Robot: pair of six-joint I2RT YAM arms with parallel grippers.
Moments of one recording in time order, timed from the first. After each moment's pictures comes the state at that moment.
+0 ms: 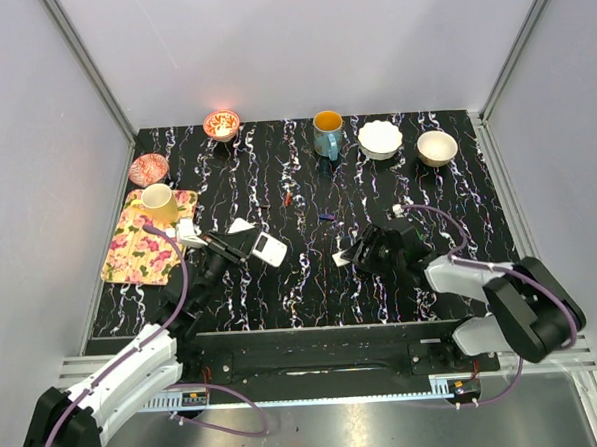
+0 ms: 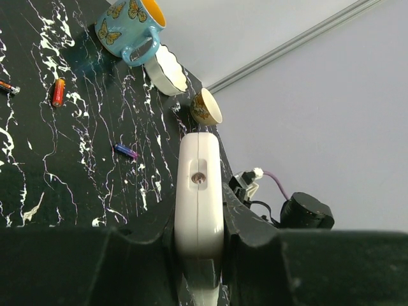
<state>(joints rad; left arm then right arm) -0.56 0.66 0.18 0.54 -0.09 -1.00 0.51 1.38 0.41 0.30 -0.17 1.00</state>
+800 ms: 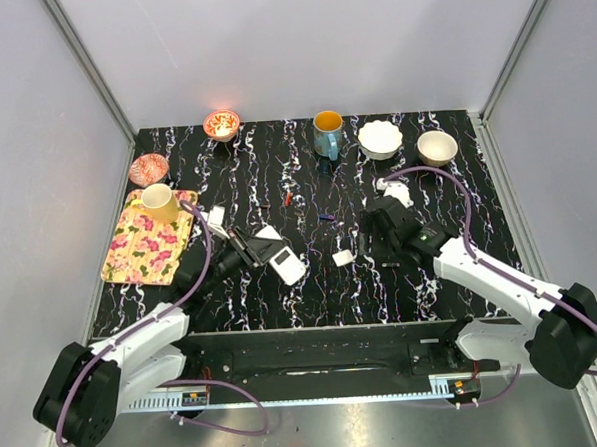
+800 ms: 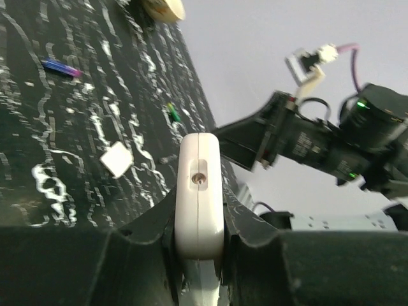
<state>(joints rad) -0.50 0.94 0.22 0.68 0.34 -1.04 0.68 1.17 0.85 -0.51 0.29 0.56</state>
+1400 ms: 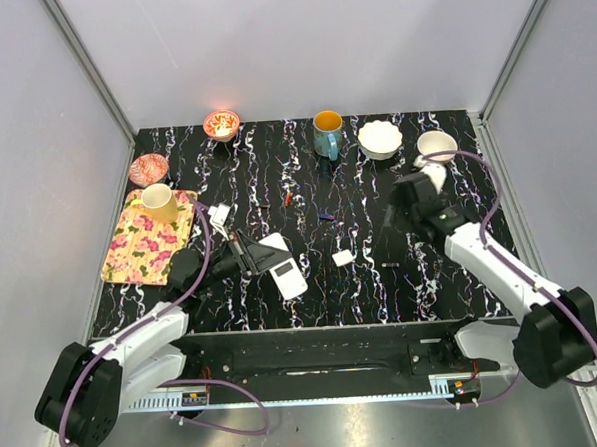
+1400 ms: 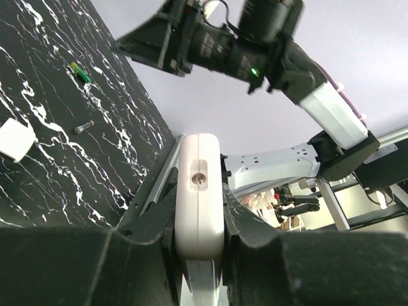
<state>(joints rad) -0.46 0.97 0.24 0.90 0.70 -1.19 0.49 1.19 0.89 -0.50 0.39 0.54</state>
